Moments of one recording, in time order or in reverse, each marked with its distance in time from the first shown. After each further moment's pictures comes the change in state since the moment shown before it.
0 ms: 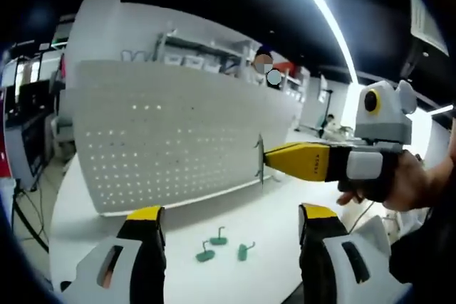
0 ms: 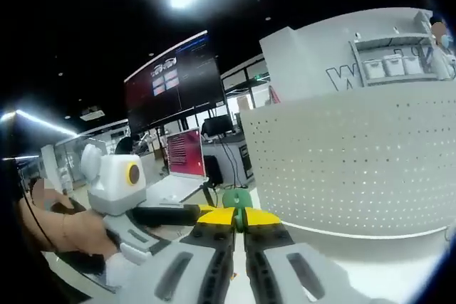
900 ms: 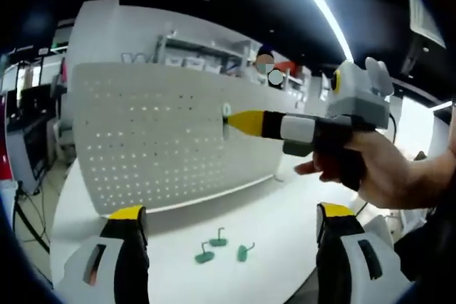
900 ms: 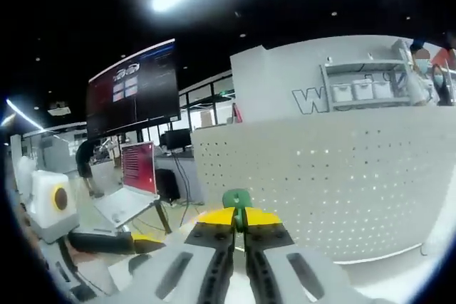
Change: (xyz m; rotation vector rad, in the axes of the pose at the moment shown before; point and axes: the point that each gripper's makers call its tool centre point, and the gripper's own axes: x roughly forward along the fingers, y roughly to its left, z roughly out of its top) left arm 0.006 -0.010 -0.002 0.024 -0.005 0.012; right arm 0.028 -0.081 0.034 -0.062 -0.102 -0.281
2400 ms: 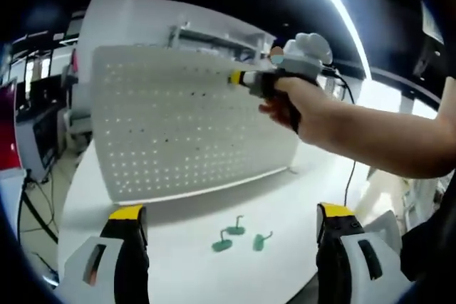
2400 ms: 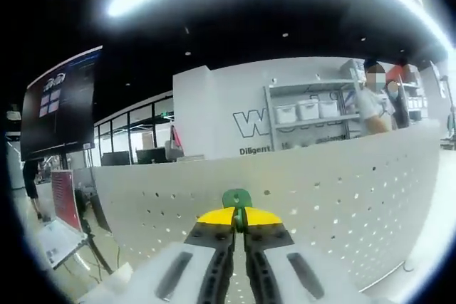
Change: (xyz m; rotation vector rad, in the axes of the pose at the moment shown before) left arm -0.009 0.038 -0.017 -0.038 0.051 0.078; right arm 0.094 -0.107 0.055 0.013 -0.157 -0.374
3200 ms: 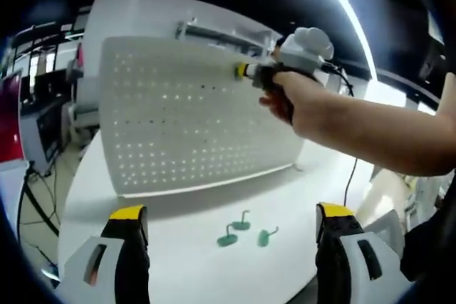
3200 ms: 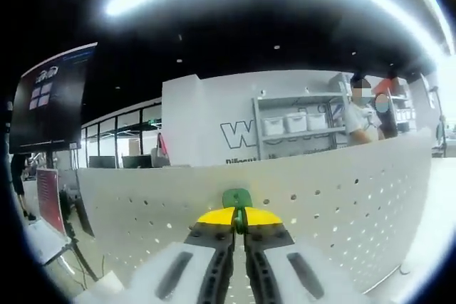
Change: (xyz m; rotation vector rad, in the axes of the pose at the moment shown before) left arm 0.000 0.011 -0.009 -0.024 0.017 0.021; right arm 0.010 0.002 -0.001 -0.055 -0.065 -0.078
